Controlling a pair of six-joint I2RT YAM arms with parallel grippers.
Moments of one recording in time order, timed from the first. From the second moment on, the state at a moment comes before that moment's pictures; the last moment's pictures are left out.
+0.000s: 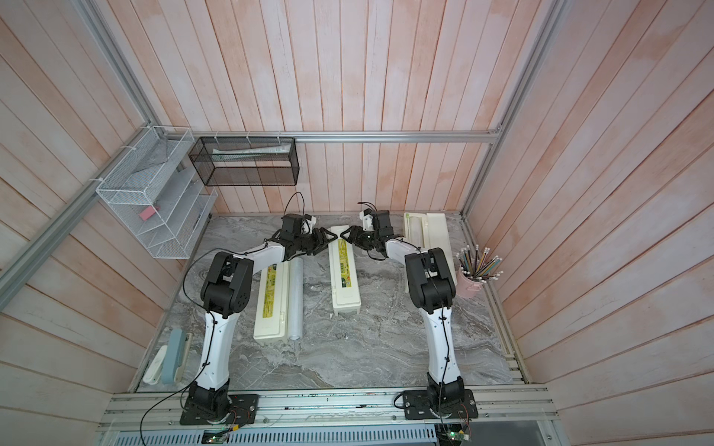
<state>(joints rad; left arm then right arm) -0.33 2.34 1.69 0.05 0.63 -0.82 0.33 2.29 1.66 0.02 -0.61 0.63</state>
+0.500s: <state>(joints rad) -0.35 2.26 1.60 0.01 0.62 -0.78 0.34 2.19 1.54 -0.02 -0.54 0.58</state>
